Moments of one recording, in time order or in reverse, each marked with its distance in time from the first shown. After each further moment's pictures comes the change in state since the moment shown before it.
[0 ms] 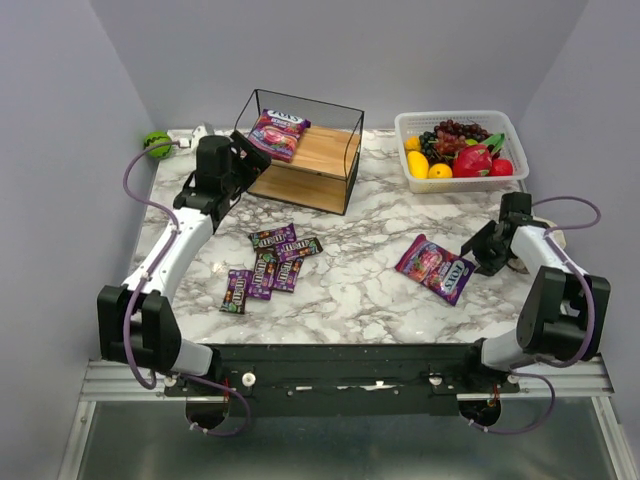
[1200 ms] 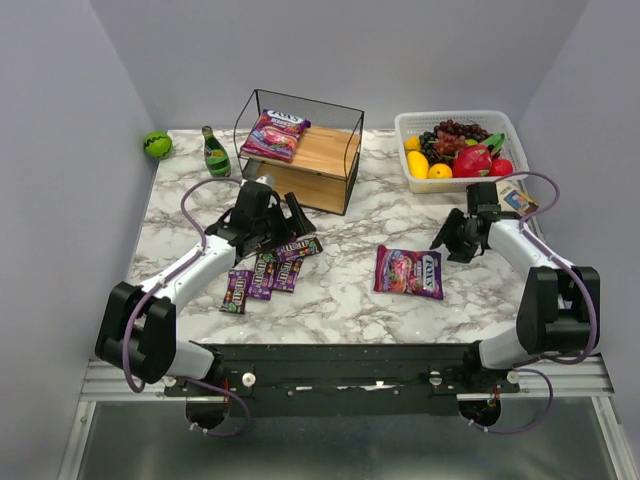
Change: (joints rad) left arm -0.214 -0.063 -0.311 -0.028 0.257 0.134; right arm 0.239 0.040 0.045 0.078 -0.065 -0.076
